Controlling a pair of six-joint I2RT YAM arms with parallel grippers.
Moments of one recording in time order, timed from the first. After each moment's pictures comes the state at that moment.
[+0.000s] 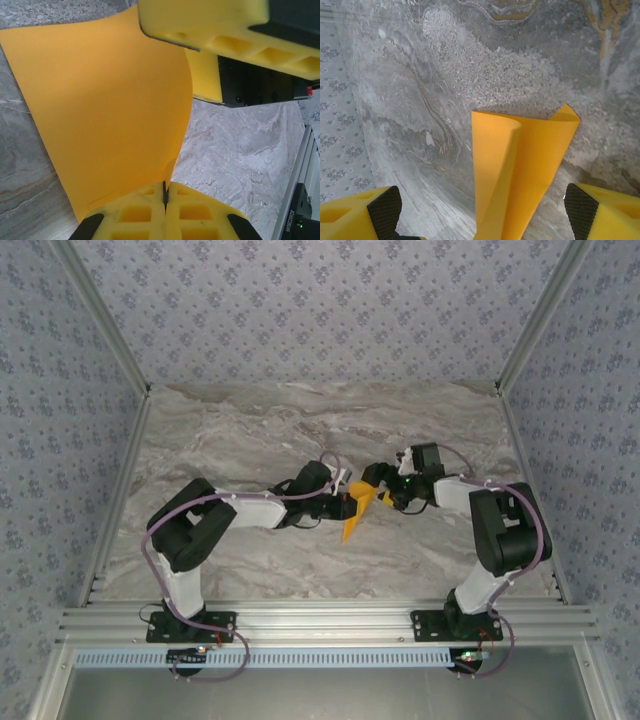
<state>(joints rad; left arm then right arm) -0.84 1.87 0.96 0.26 0.40 -0.69 0.21 1.68 0.78 0.00 -0.64 0.75</state>
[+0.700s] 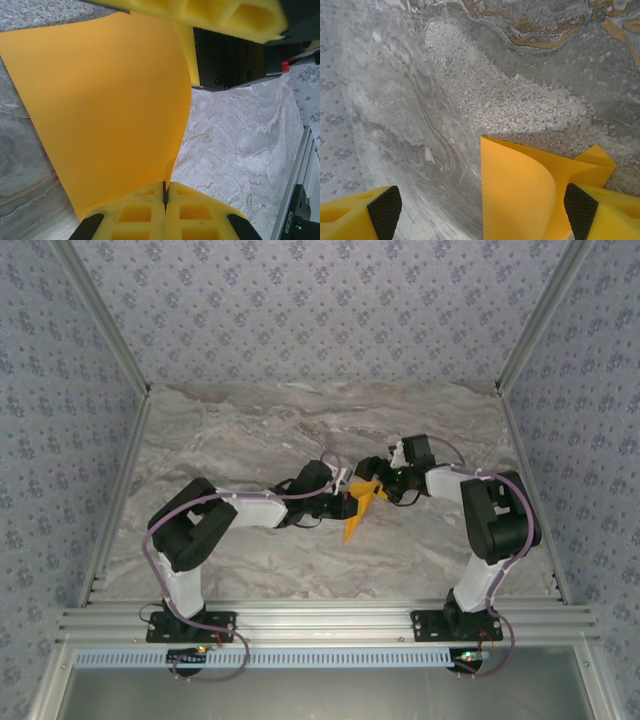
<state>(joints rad) -0.84 1.87 0.97 0.26 0.40 -0.69 0.25 1.77 0.90 -0.07 -0.60 0.72</state>
